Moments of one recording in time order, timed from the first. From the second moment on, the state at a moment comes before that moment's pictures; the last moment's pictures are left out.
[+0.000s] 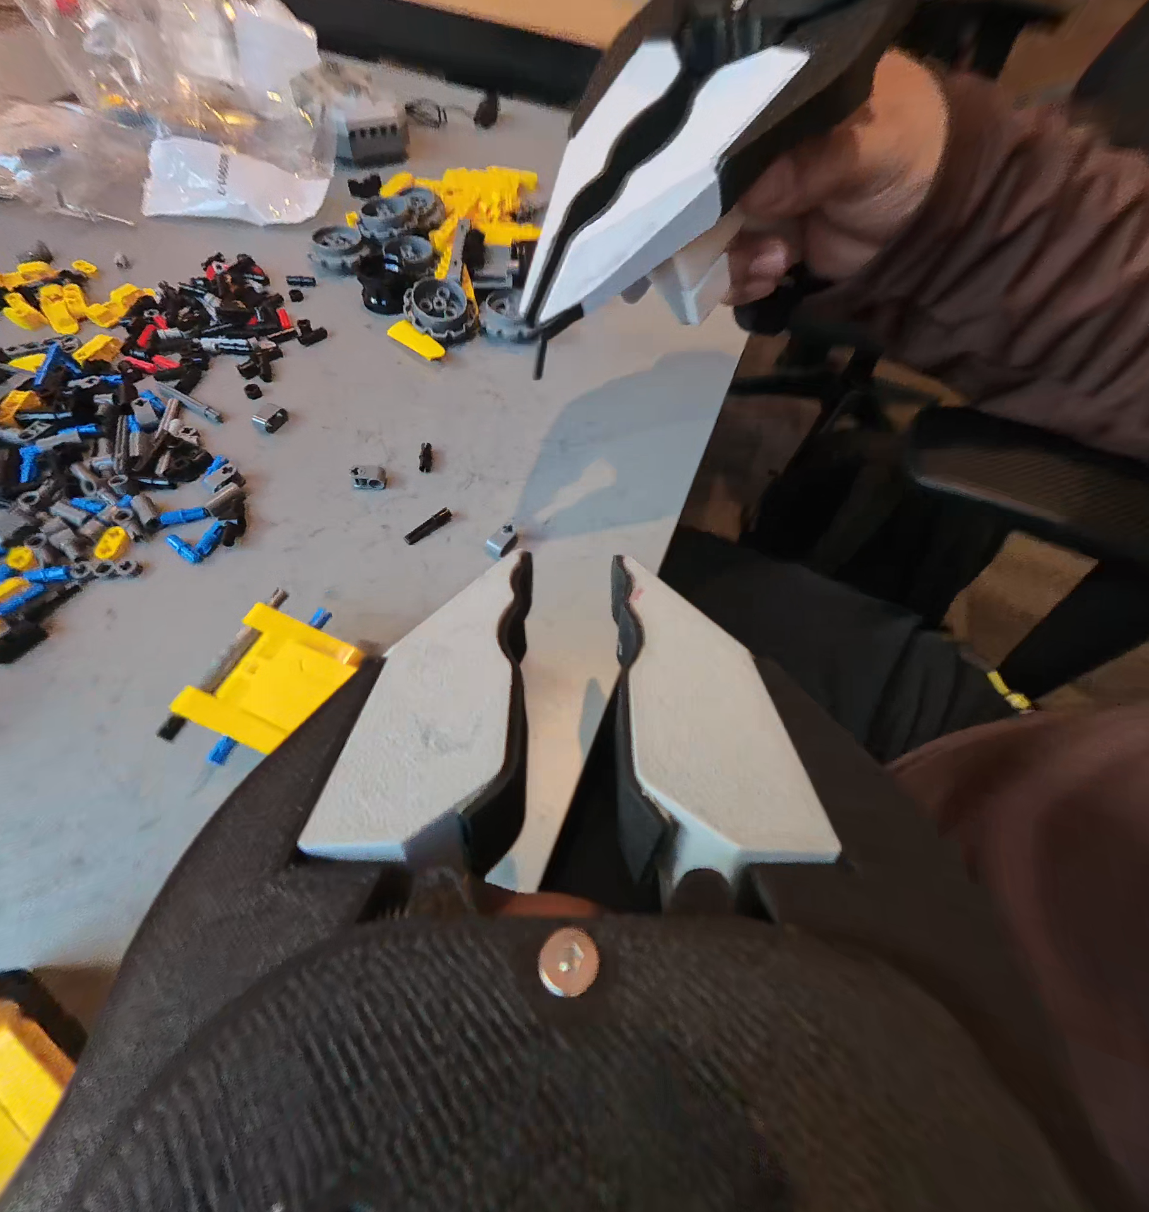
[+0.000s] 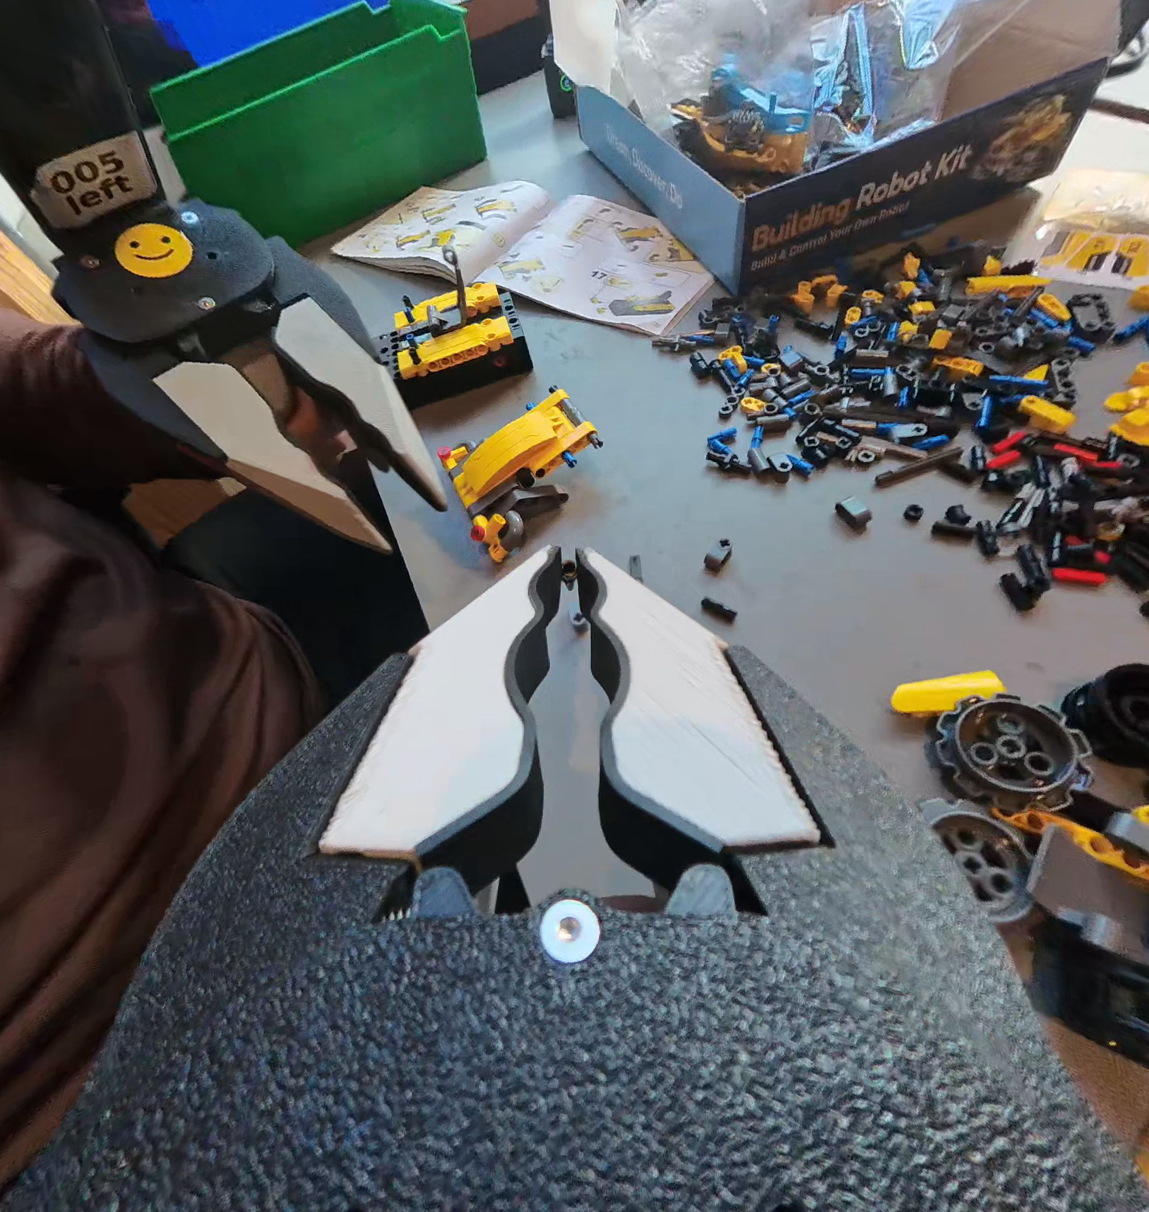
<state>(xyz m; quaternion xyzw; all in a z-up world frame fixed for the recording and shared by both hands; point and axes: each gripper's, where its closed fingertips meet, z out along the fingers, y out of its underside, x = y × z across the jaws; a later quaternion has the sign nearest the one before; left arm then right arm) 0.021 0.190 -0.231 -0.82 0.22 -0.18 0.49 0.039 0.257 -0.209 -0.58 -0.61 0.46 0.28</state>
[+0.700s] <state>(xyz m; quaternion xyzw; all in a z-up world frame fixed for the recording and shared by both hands) 0.020 0.241 -0.292 -0.86 0.42 -0.02 0.28 0.037 0.249 -0.247 -0.62 -0.58 0.47 0.24</state>
